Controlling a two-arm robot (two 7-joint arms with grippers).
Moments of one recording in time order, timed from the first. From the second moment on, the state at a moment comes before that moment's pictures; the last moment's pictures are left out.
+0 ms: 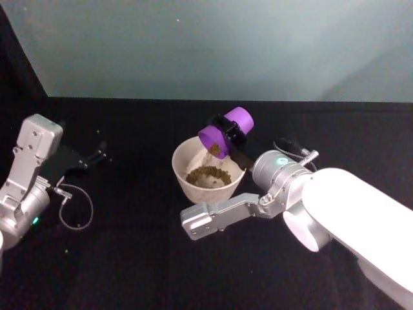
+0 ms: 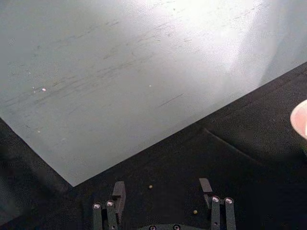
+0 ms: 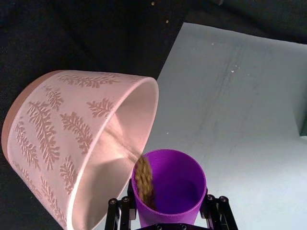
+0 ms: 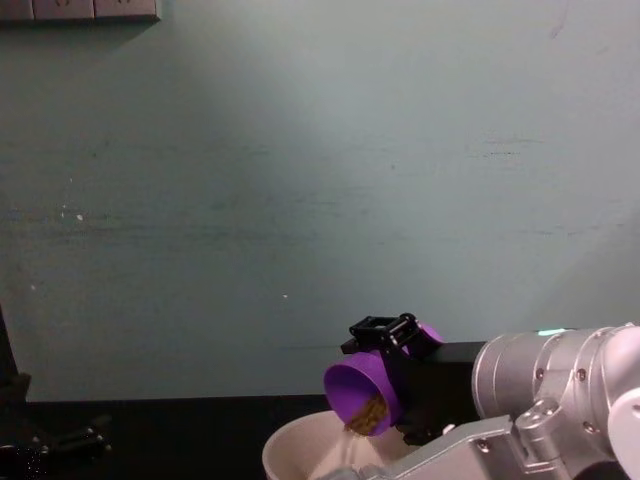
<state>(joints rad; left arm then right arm) -0.20 0.60 0.45 -1.41 -0.25 -0.12 0.03 0.54 0.42 -0.87 -1.52 -1.28 0.16 0.37</state>
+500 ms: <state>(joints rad) -0.20 0.60 0.45 -1.41 -0.25 -0.12 0.03 0.57 0.43 -0.93 -1.53 -1.40 0.18 0.40</state>
